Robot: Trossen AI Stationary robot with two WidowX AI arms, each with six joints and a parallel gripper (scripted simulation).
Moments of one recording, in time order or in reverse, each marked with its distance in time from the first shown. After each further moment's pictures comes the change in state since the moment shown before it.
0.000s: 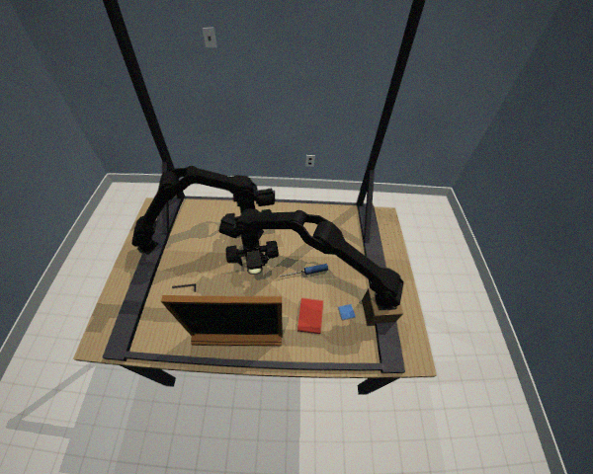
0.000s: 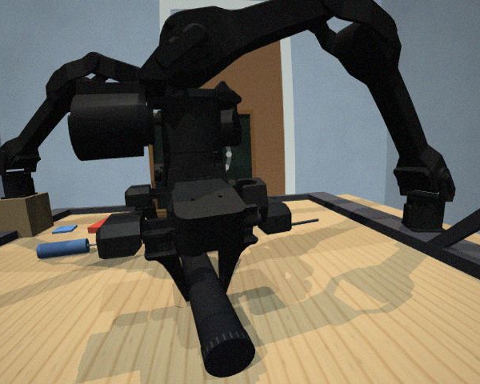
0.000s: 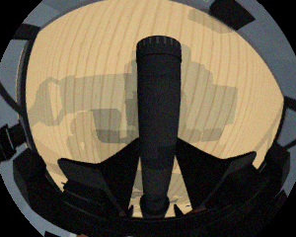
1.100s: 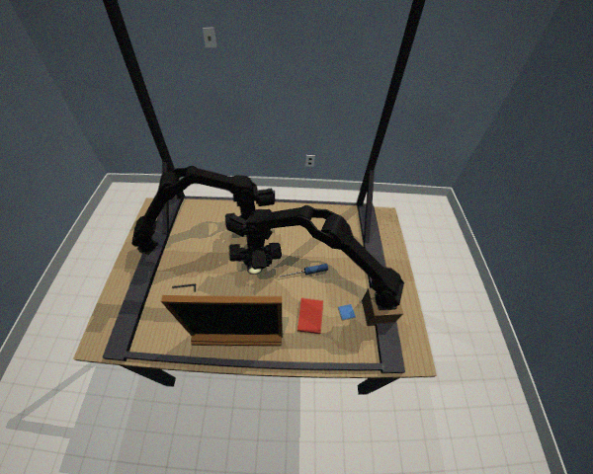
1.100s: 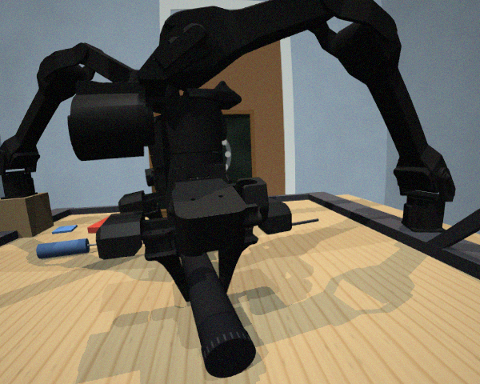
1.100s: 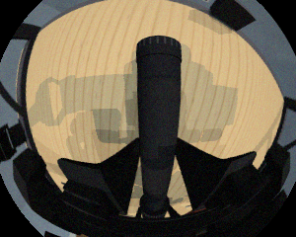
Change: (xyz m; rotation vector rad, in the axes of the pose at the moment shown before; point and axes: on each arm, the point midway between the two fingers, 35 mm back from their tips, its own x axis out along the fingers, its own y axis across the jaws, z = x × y) left arm 0.002 0.005 0.000 0.003 0.000 -0.139; right arm 0.000 0.000 0.000 -0.002 -0.002 0.001
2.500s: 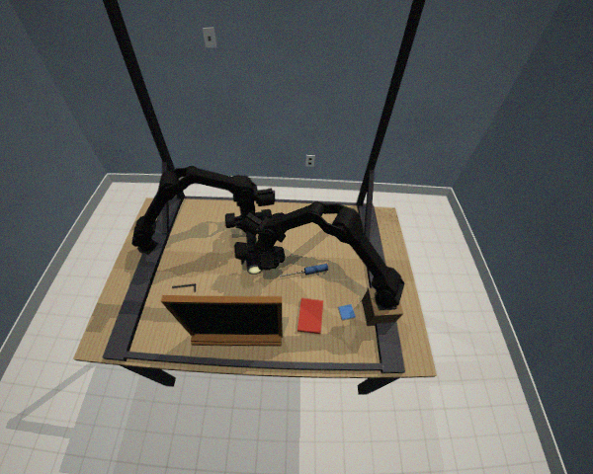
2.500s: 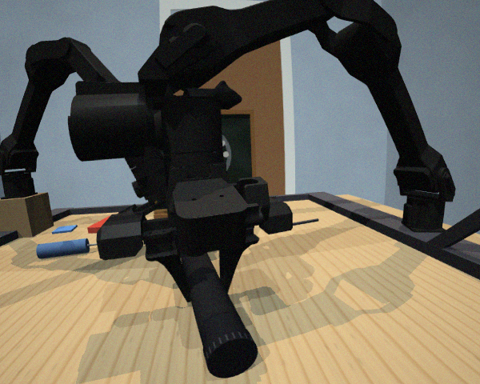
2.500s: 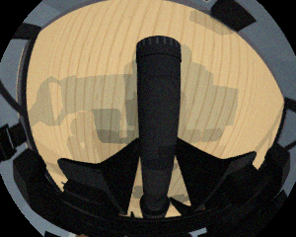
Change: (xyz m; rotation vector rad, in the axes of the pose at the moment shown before) left arm 0.004 0.005 0.002 -0.012 -0.003 -0.264; right arm 0.000 0.001 0.001 -0.002 -0.002 0.004
